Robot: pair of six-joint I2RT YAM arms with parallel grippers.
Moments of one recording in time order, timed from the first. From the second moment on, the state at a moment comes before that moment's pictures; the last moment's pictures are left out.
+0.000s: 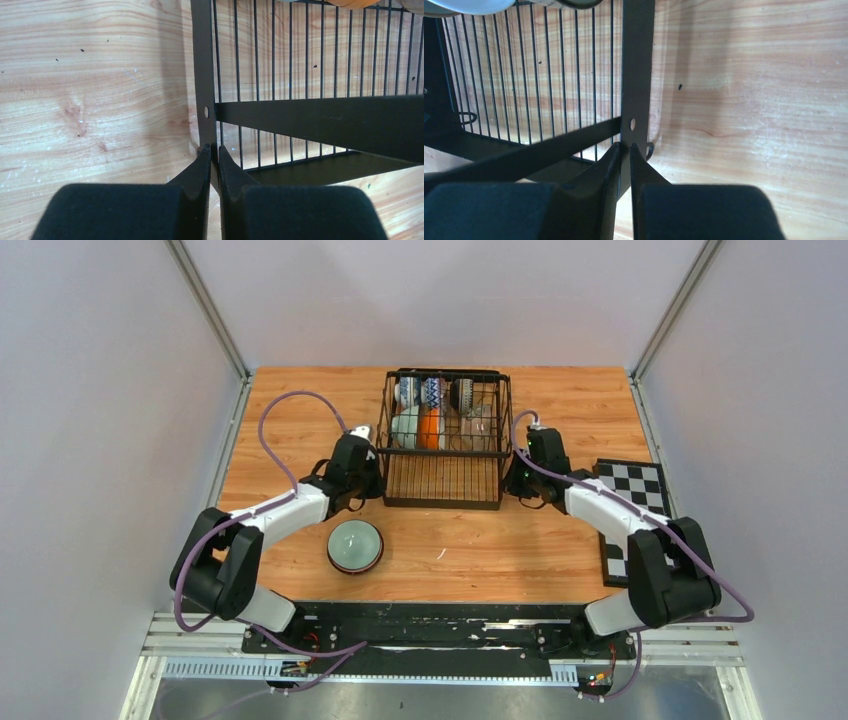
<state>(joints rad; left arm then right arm) -0.45 1.47 0.77 -0.02 -0.02 -0.48 0.33 1.44 0.81 -0.15 -0.10 0.51</state>
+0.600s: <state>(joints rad) -0.46 1.41 0.78 -0.15 -0.06 -0.48 0.32 1.21 0.75 -0.31 -0.10 0.47</state>
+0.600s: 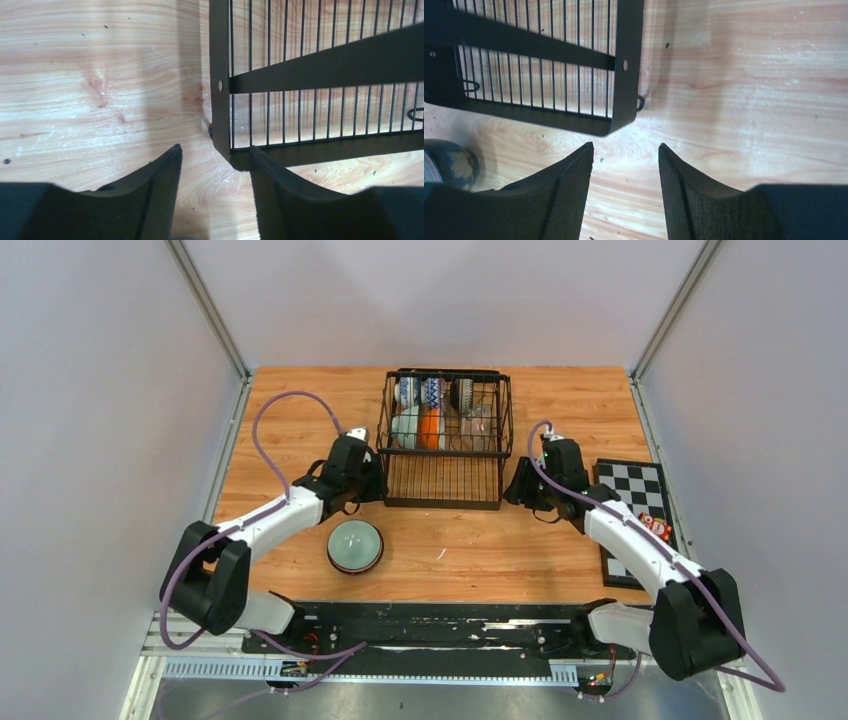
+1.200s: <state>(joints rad) -0.46 1.10 0.75 -0.35 -0.20 -0.48 0.32 0.83 0.60 -0.41 -0.16 0.43</state>
